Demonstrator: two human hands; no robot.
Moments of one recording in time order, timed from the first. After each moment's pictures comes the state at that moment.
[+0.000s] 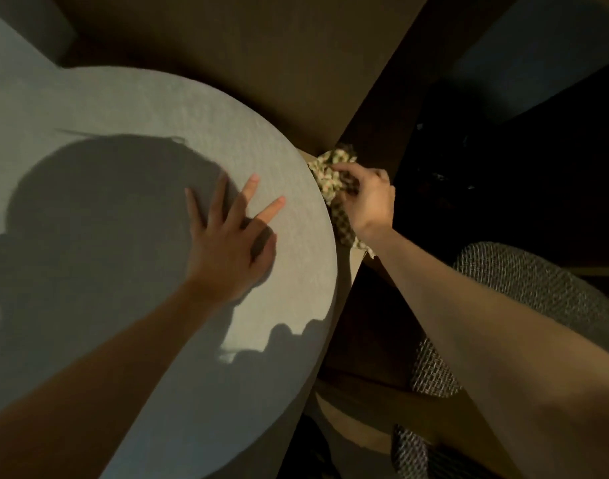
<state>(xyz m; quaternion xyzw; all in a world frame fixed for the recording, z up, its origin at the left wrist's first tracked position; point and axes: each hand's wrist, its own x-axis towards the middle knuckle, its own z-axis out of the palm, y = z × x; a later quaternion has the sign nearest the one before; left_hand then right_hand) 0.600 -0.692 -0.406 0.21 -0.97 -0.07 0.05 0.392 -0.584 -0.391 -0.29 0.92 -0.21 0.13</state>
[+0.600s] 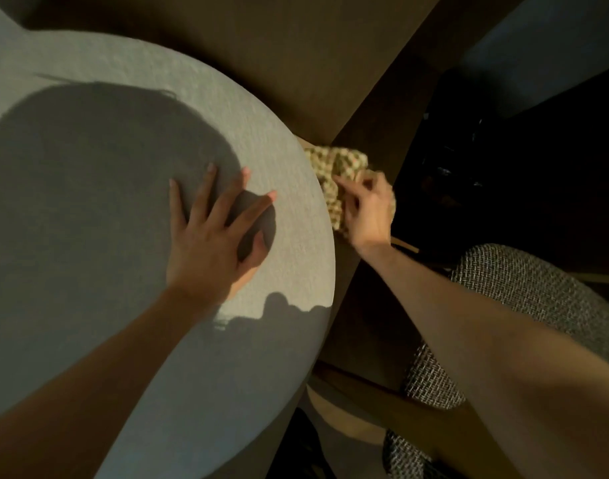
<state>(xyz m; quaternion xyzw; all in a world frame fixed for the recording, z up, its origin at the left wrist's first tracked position) 0.602 -0.693 -0.412 0.22 -0.97 -0.06 0.11 0.394 -0.559 -0.430 -0.32 0.92 -0.20 0.13</state>
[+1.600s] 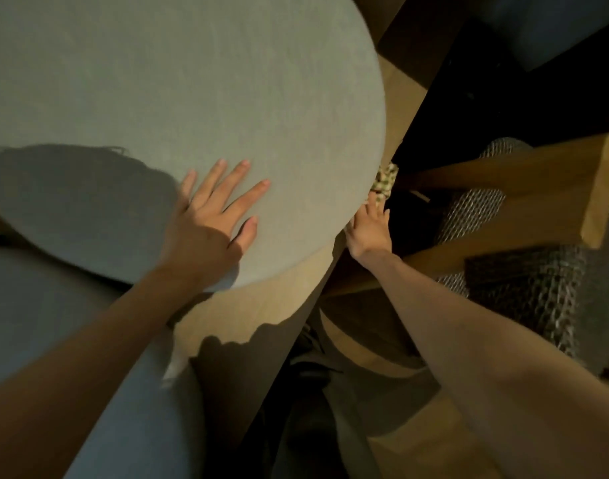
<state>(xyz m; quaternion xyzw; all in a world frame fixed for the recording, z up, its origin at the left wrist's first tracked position) 0.820 -0.591 -0.408 0.23 -0.95 -0.16 0.10 0.599 -0.431 -0.439 -0.33 0.90 0.05 0.27</state>
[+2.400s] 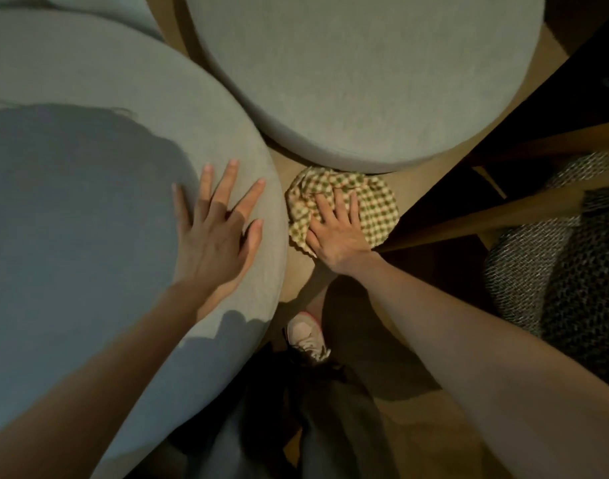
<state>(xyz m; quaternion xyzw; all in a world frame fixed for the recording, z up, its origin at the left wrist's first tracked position) 1.039 -0.450 -0.388 0.45 -0.88 -0.13 0.01 0.827 -0.391 -0.451 -0.69 0.66 0.21 0.22</state>
